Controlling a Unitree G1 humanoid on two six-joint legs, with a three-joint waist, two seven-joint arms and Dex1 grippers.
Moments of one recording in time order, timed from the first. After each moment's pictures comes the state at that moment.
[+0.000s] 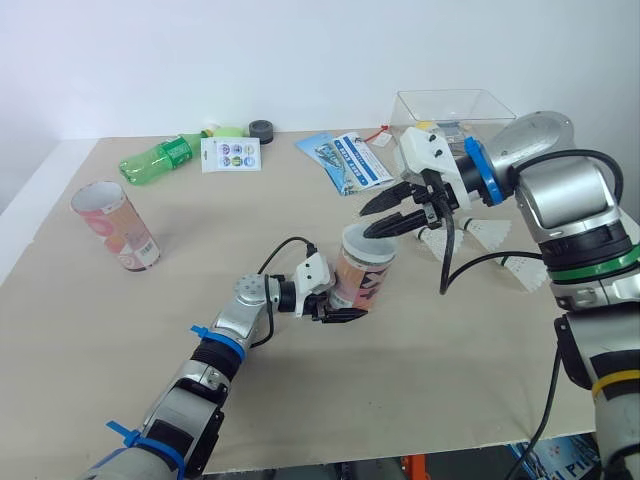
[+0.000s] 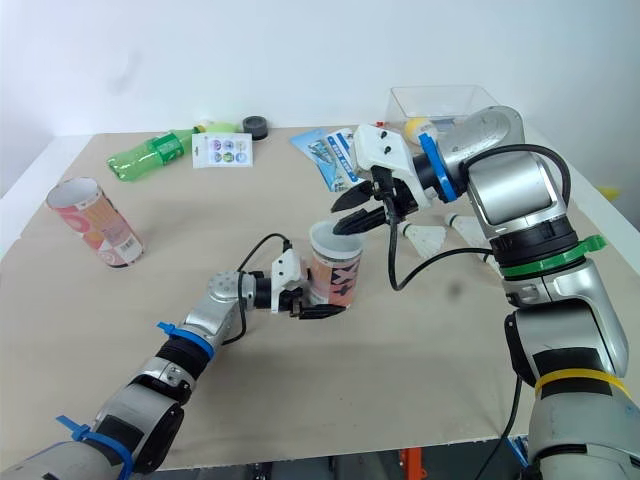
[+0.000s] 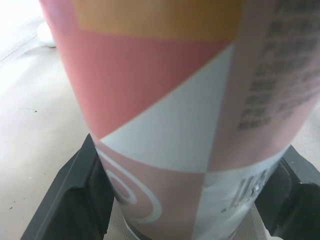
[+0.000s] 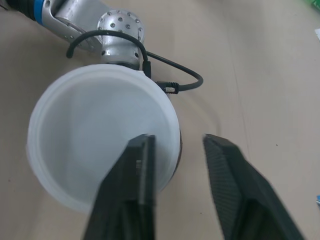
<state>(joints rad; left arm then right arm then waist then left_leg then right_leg) -0.67 0.09 -0.24 0.68 -0.07 -0.17 -1.12 -1.15 -0.76 0.33 0.23 0.18 0.46 1.55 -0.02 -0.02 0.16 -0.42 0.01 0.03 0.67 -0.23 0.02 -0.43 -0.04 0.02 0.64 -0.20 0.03</state>
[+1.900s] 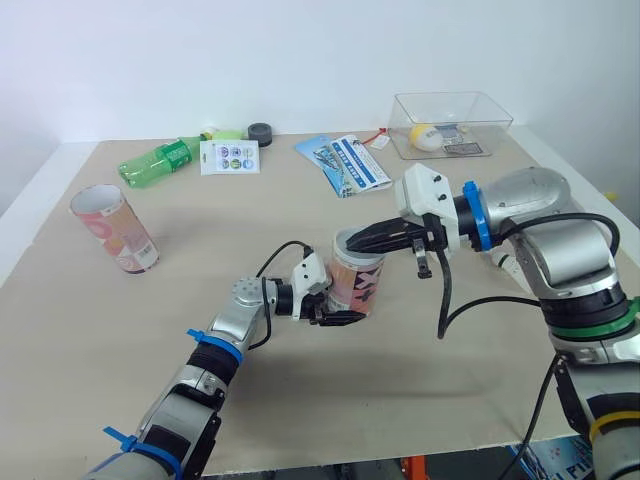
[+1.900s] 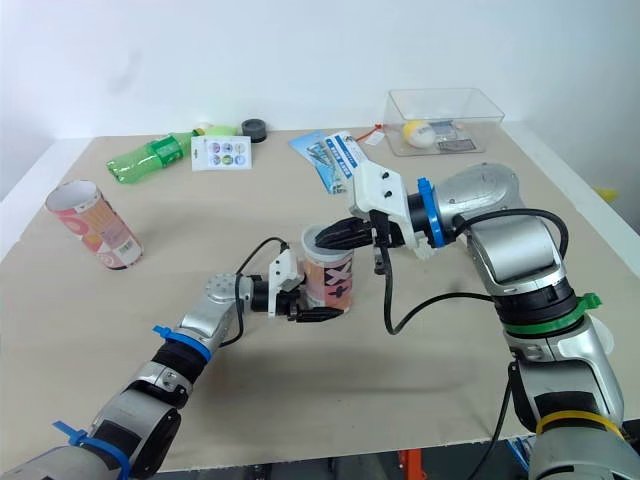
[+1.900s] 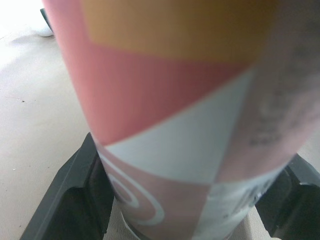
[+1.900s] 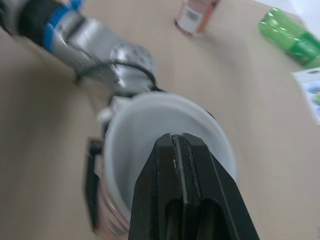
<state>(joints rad) -0.64 0.10 -0.24 0.61 -0.11 -0.05 -1.14 -0.86 -0.74 0.20 -0.13 0.35 0.57 1.35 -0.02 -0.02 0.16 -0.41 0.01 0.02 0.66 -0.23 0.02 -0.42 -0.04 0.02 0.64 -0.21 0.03</state>
